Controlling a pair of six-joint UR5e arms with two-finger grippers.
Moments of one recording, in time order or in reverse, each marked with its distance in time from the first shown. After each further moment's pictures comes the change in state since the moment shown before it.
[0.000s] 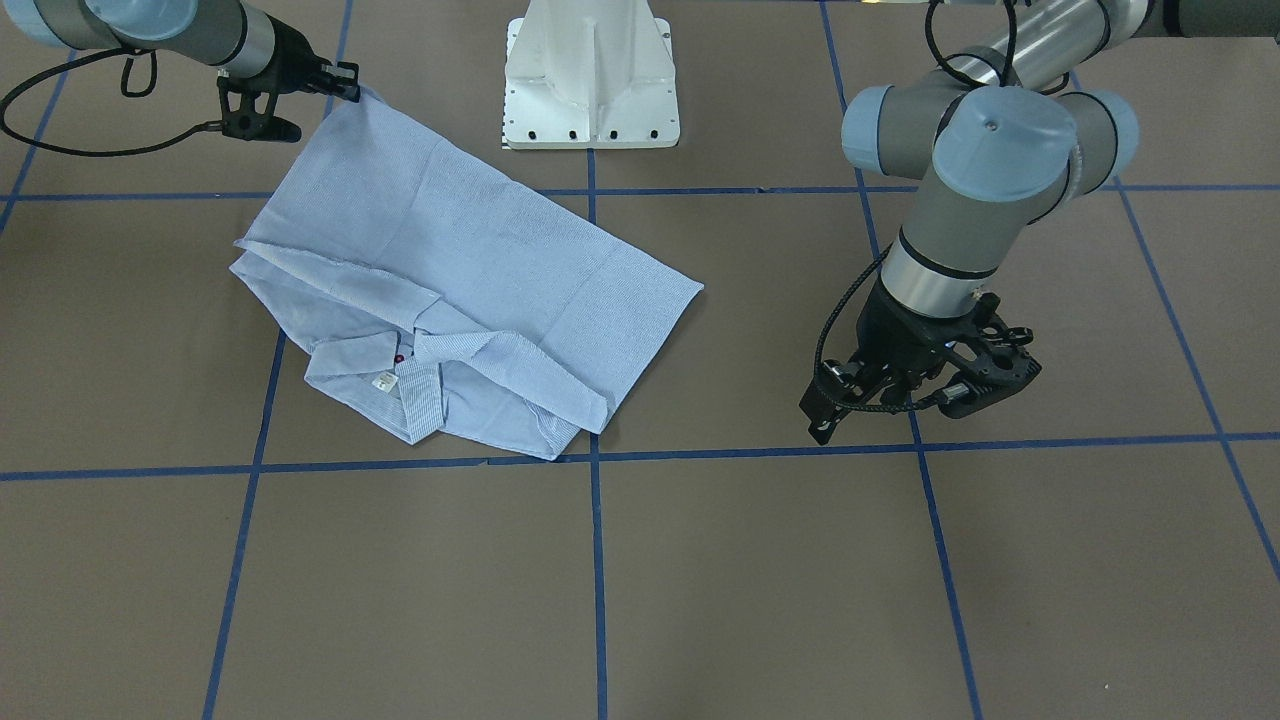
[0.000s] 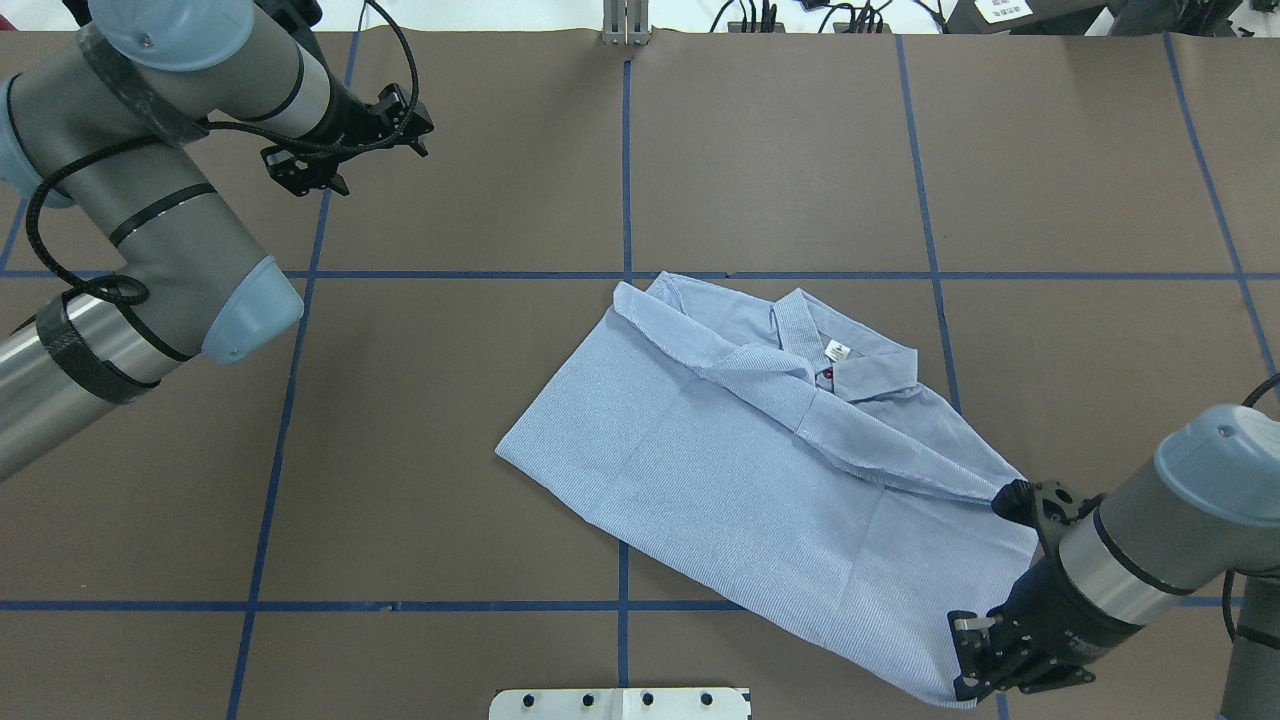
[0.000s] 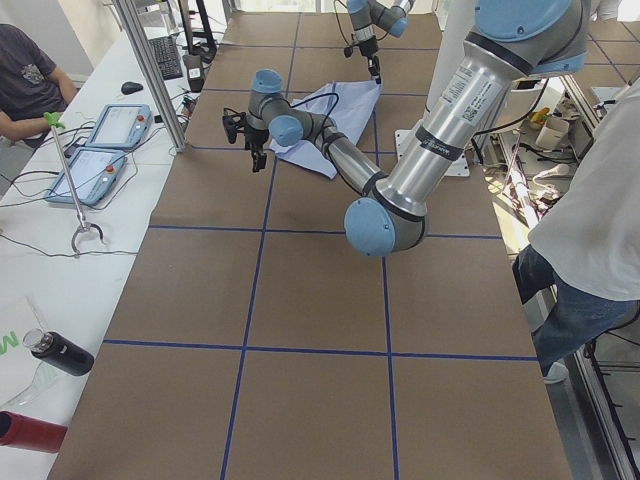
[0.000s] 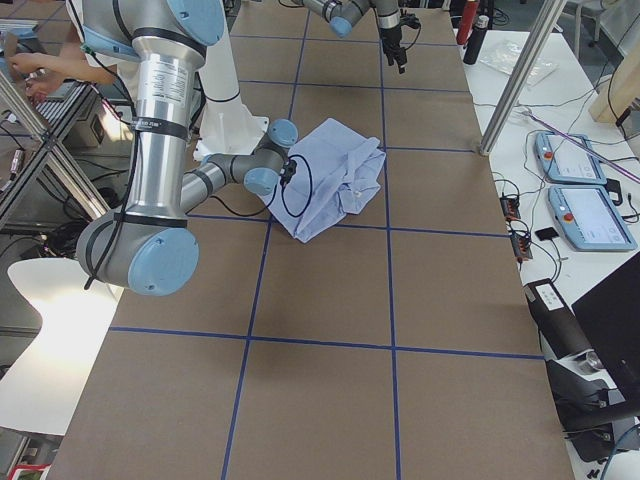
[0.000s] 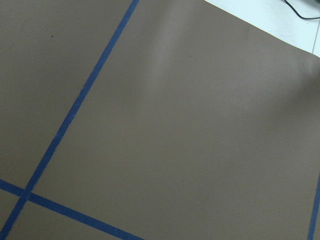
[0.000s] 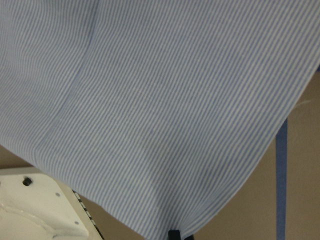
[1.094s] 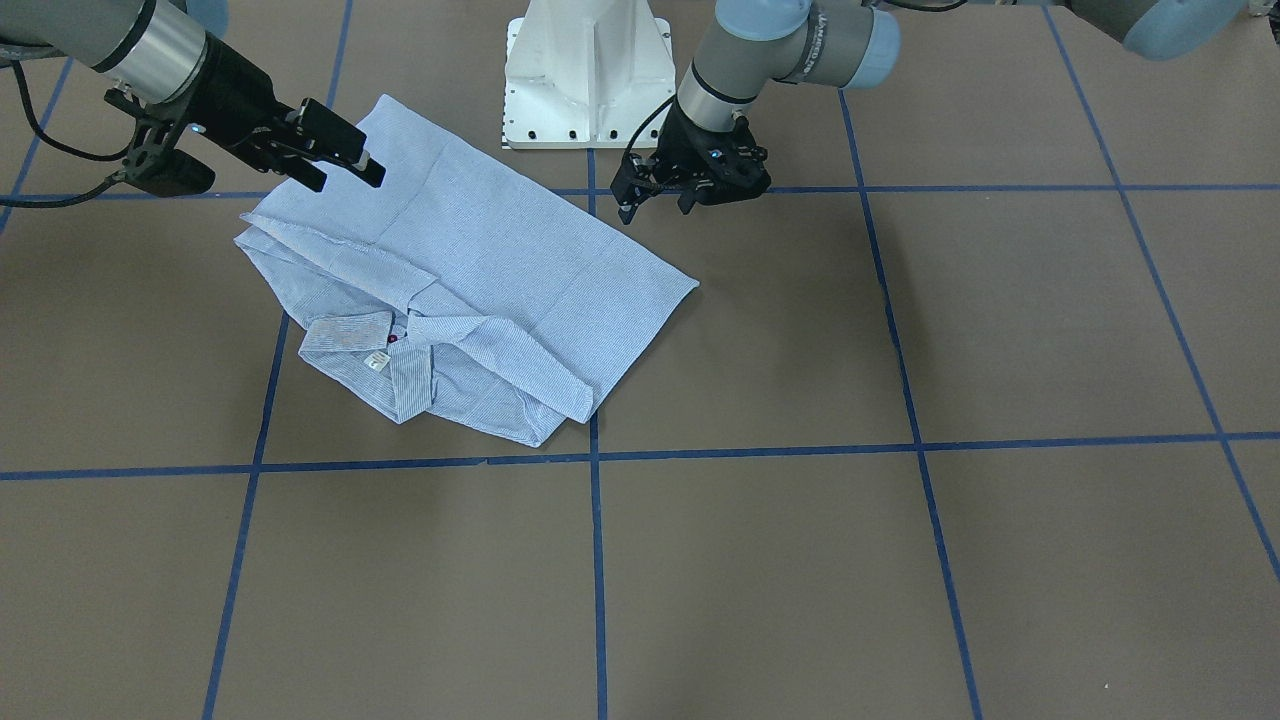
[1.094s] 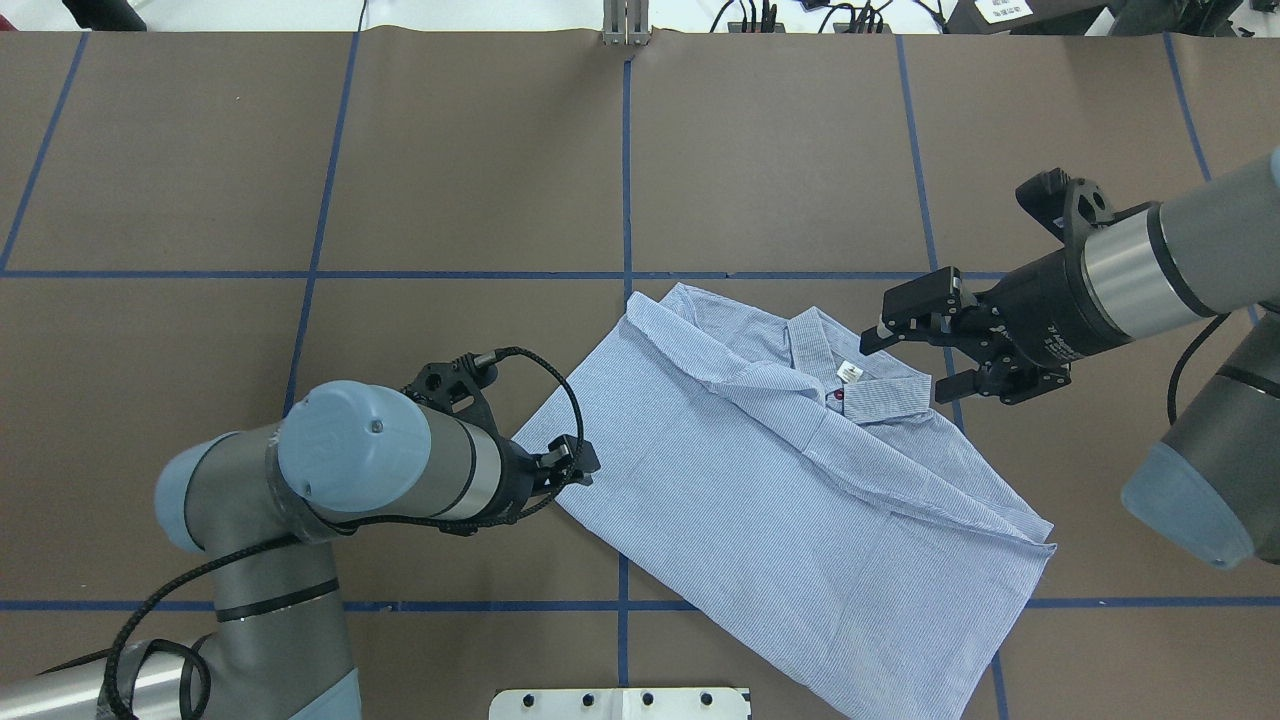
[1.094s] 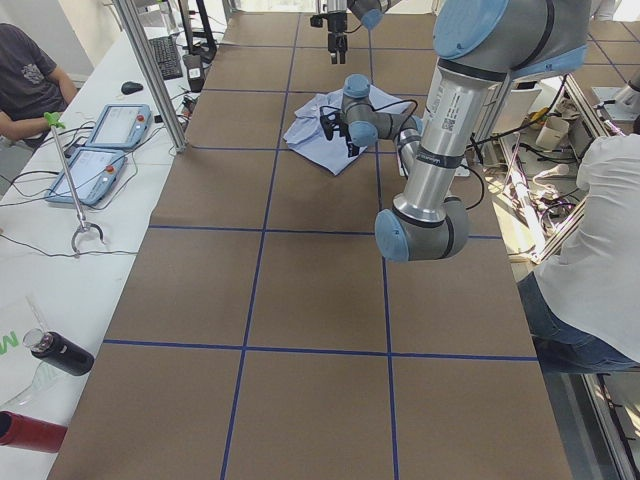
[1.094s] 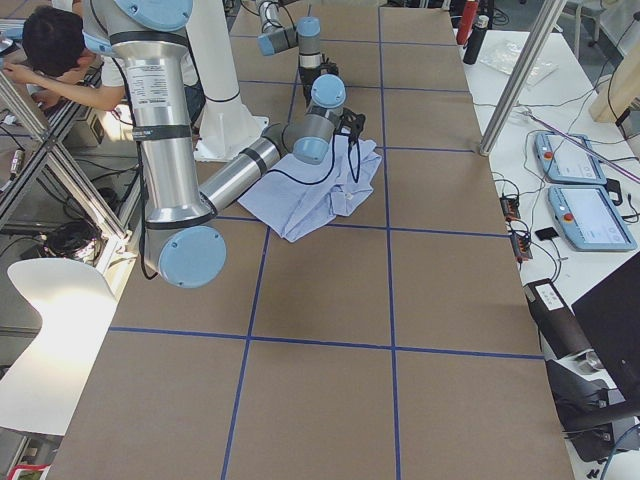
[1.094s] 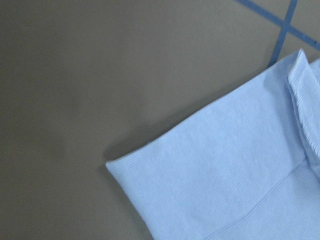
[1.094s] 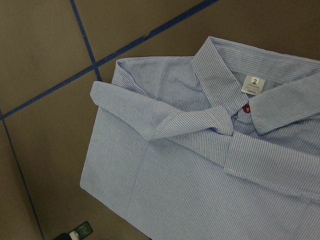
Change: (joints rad) left arm 0.547 0.122 -0.229 -0.106 0.162 -0.385; right arm 0.447 0.323 -0.074 0.001 -0.060 -0.043
